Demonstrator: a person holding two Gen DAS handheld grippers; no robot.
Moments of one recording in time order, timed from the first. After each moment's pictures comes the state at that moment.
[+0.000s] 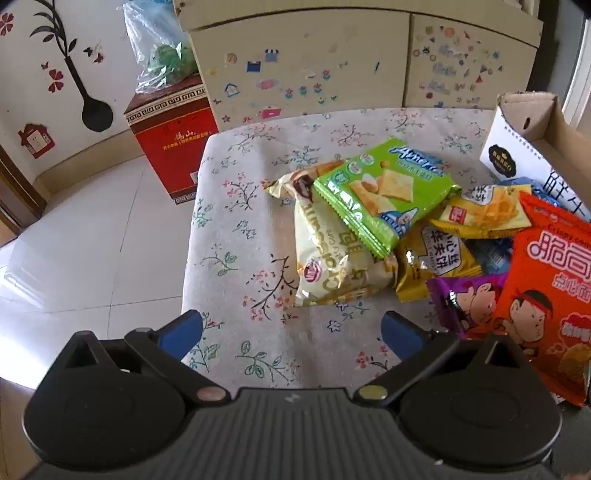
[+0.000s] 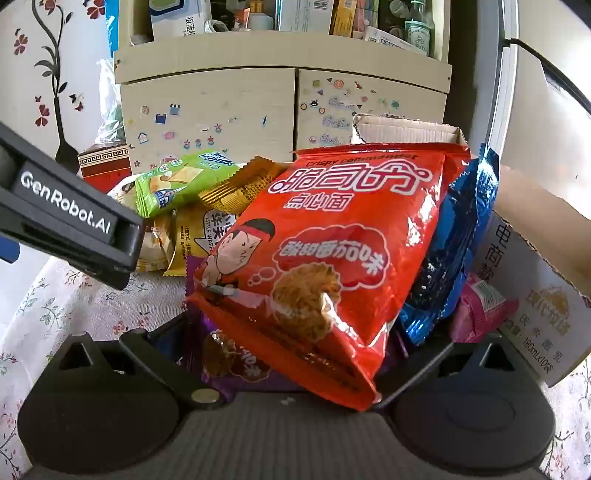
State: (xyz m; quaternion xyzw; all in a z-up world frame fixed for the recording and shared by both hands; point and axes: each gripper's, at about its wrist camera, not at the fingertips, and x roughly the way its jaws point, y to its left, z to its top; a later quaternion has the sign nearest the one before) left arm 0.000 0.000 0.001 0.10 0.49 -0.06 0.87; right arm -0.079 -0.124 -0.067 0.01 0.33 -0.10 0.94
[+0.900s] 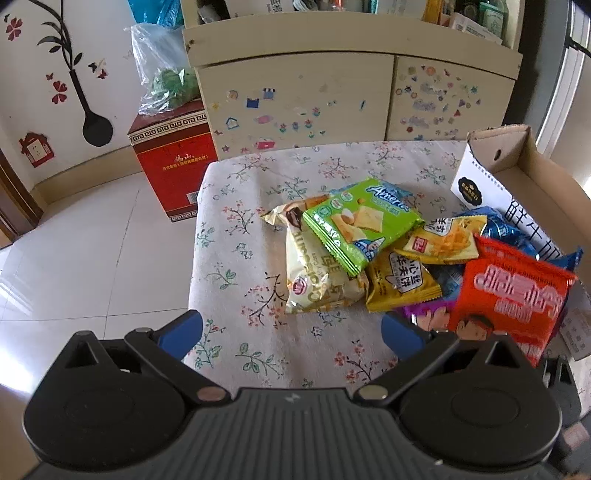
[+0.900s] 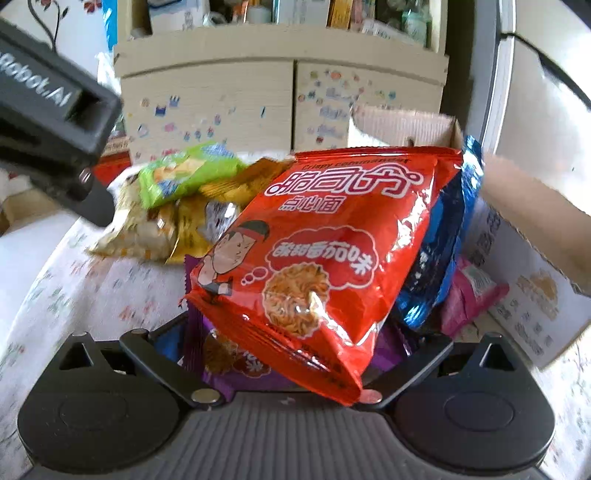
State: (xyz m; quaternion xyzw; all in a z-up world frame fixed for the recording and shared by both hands) left arm -0.028 0.008 0.041 0.08 0.45 -0.08 0.89; right arm -0.089 -0.123 -0.062 0.02 0.35 -0.09 0.93
